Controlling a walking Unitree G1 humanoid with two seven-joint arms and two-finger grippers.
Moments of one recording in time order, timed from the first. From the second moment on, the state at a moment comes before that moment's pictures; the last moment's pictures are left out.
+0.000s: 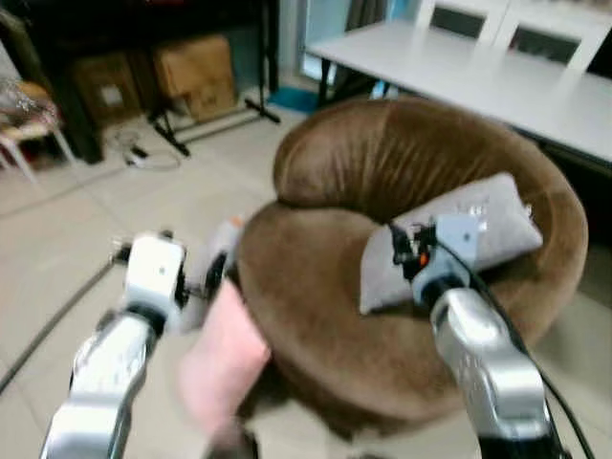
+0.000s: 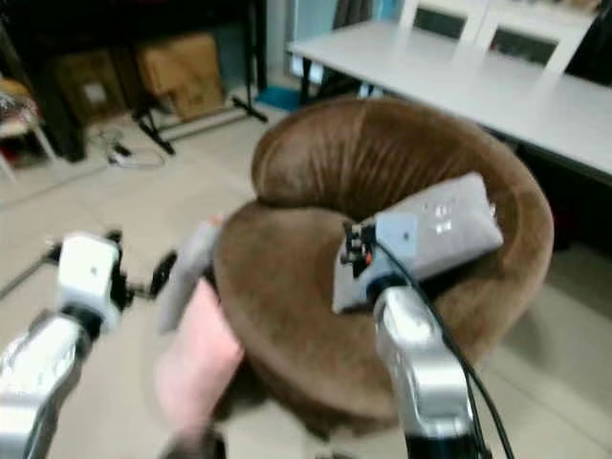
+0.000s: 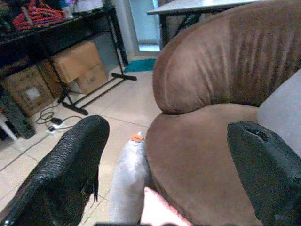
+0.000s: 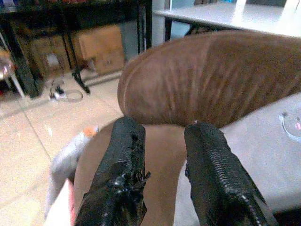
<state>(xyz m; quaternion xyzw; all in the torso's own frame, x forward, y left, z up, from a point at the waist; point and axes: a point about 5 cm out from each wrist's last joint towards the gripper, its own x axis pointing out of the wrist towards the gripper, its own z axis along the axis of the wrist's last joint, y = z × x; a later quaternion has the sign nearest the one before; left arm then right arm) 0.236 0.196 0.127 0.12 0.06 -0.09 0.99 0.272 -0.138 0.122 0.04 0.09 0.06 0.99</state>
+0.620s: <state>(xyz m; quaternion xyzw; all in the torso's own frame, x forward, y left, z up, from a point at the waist) 0.235 0.198 0.129 0.12 0.04 -0.06 0.99 0.274 -0.139 0.120 0.02 0.11 0.06 0.99</state>
